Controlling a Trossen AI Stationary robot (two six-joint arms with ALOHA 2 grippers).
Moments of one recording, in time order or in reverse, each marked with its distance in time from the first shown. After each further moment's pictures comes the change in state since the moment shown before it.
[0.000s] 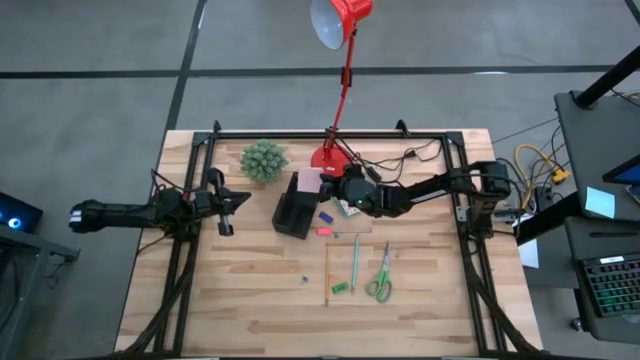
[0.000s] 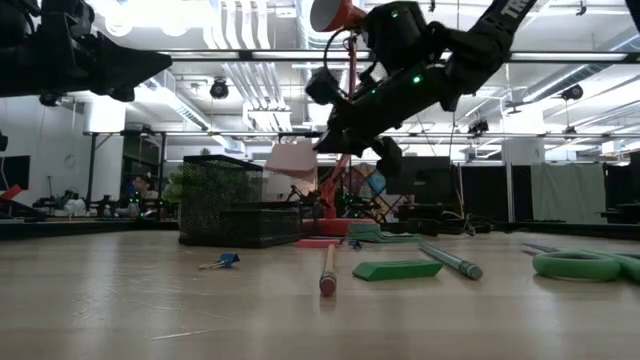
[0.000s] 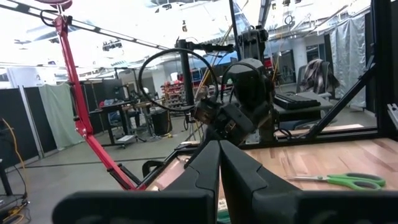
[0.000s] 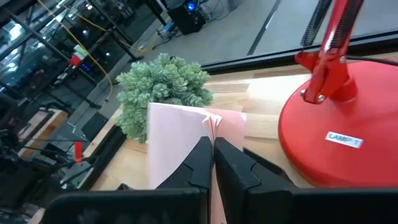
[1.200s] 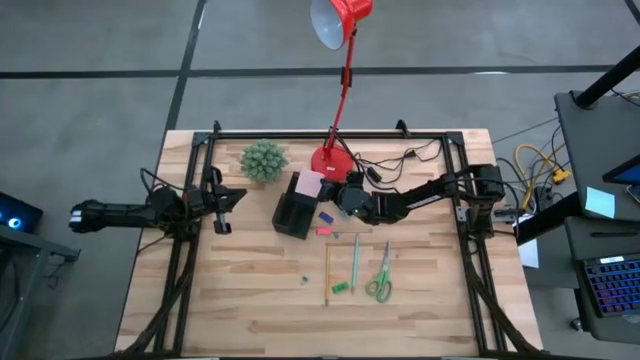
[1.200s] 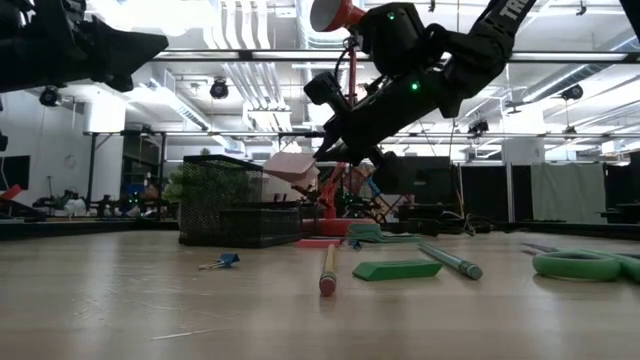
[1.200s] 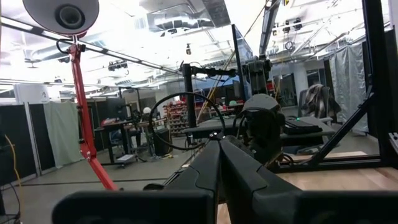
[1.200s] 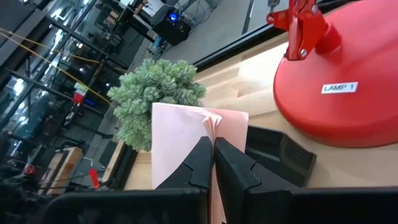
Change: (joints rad) left arm 0.000 0.000 0.000 0.105 0.008 0.002; right arm 0.044 0.039 0.004 -0.008 0.100 0.301
